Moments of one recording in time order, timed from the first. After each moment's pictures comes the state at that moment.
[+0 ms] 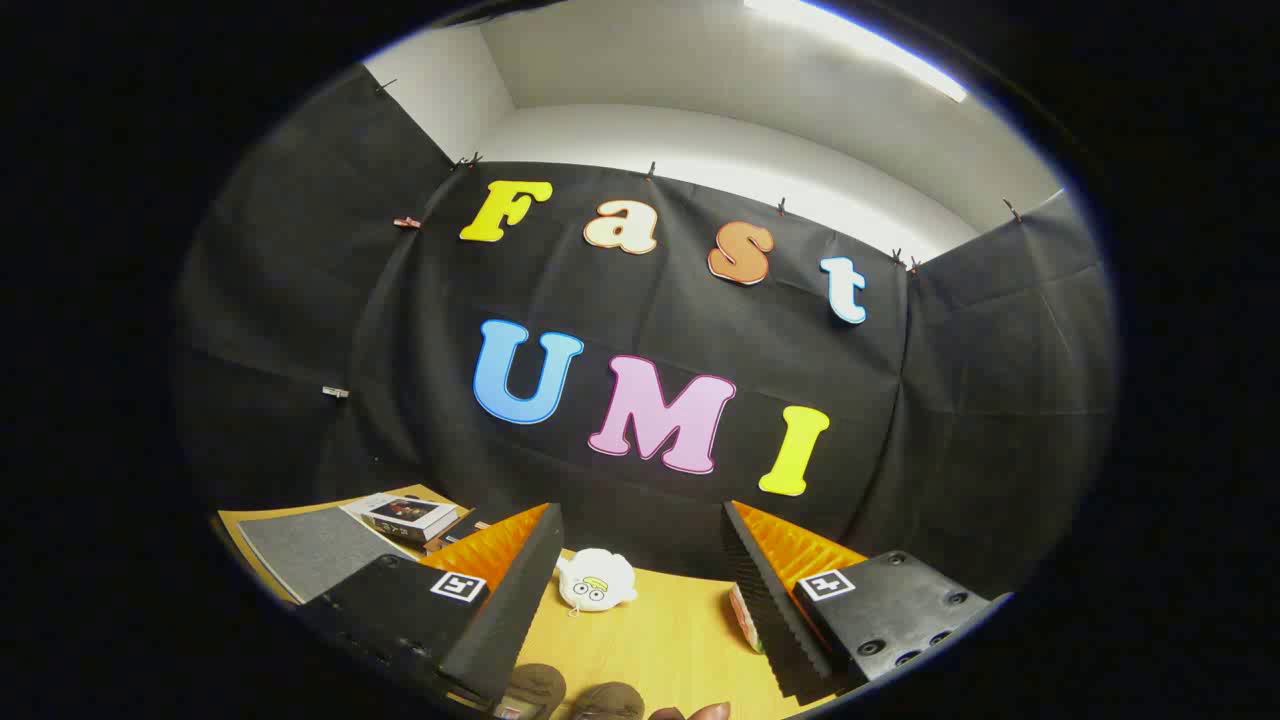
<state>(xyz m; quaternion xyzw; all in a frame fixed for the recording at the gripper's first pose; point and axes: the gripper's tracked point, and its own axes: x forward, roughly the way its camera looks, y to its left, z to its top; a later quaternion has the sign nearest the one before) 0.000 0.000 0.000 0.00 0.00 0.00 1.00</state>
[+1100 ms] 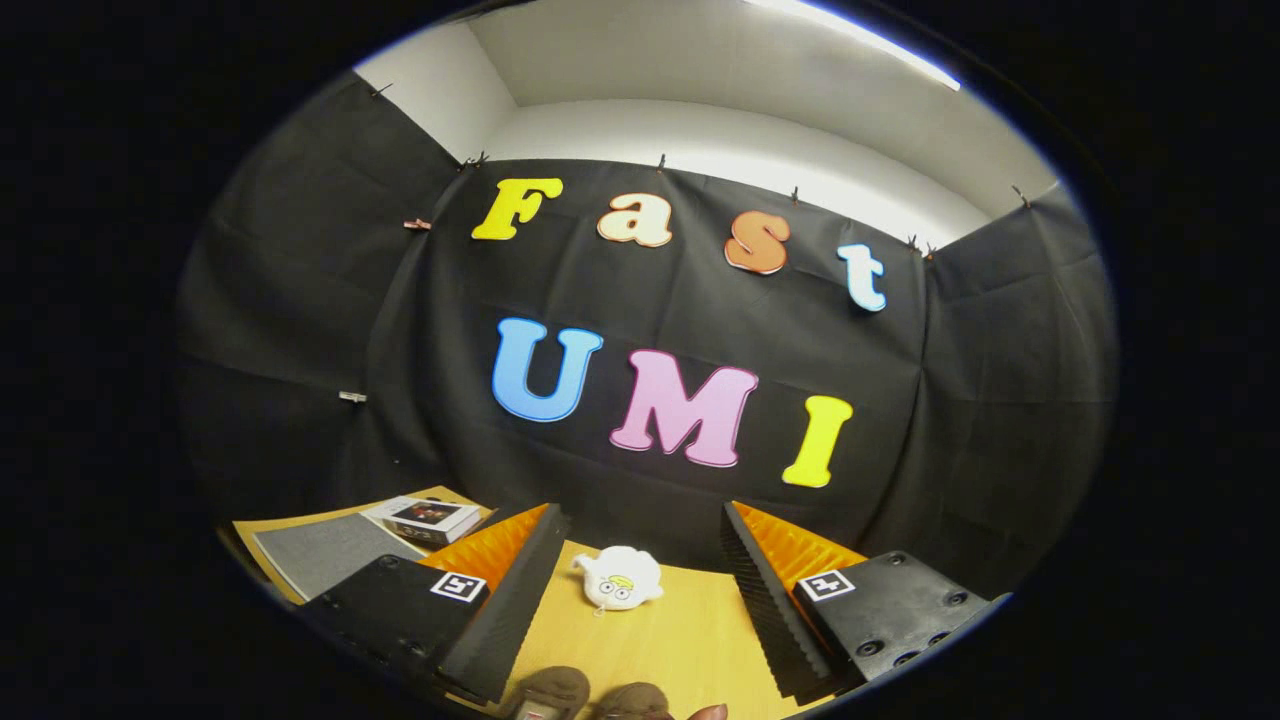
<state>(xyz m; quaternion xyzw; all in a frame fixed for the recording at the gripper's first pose) 0.012 0.037 -0.014 0.04 0.03 0.06 1.00</state>
